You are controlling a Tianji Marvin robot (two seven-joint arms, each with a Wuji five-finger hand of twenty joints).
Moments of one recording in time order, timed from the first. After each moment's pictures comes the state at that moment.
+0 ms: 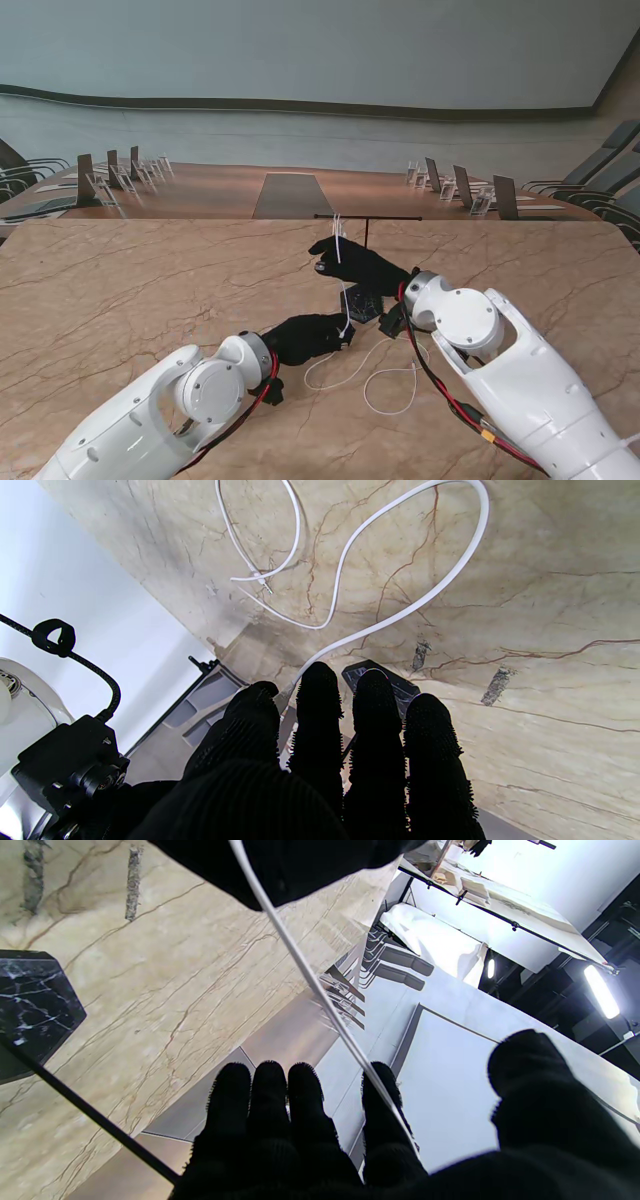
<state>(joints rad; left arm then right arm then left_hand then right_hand) 1.35 -1.09 -0.82 -1.64 0.46 0.05 -0.22 -1.27 -1.10 1.06 -1.51 -0.06 -0.03 0.34 1.21 0.02 0.07 -0.03 0.28 0.00 1.06 0.87 0.67 0.10 0.75 1.18 0.46 0.20 0.99 1.05 0.16 0.16 1.28 0.90 0.39 -0.20 0.38 -0.09 0.10 -0.02 0.76 0.28 0.19 0.20 0.63 0.30 0.21 0.06 0.44 0.30 0.03 -0.05 0.88 0.26</state>
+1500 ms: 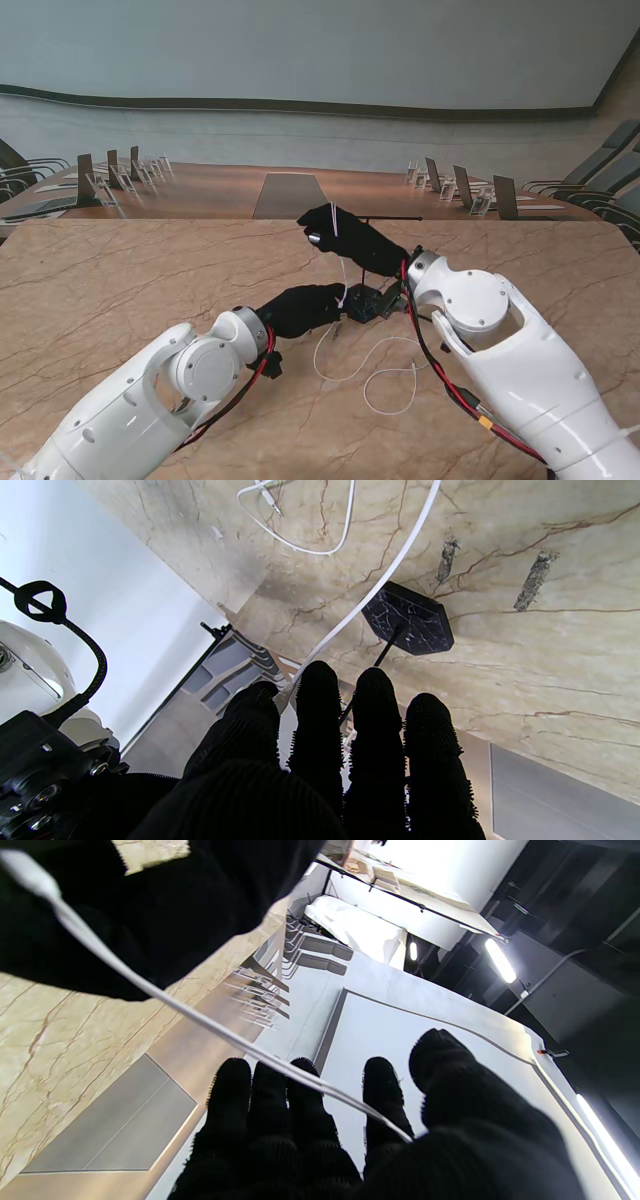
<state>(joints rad) 1.30 -1.09 -0.86 -1.65 0.46 0.02 -0.20 -1.24 -1.11 1.09 -1.55 0.16 -0.09 0.38 1.21 0.02 0.07 -0.03 0.28 0.00 1.06 0.87 0.68 0.10 0.75 1.18 0.48 0.20 0.99 1.05 0.16 0.16 1.28 0.89 0.73 -0.12 0.40 -0.04 0.10 -0.04 0.88 0.27 0.23 0.21 0.64 0.31 0.25 0.06 0.46 0.30 0.07 -0.05 0.89 0.26</state>
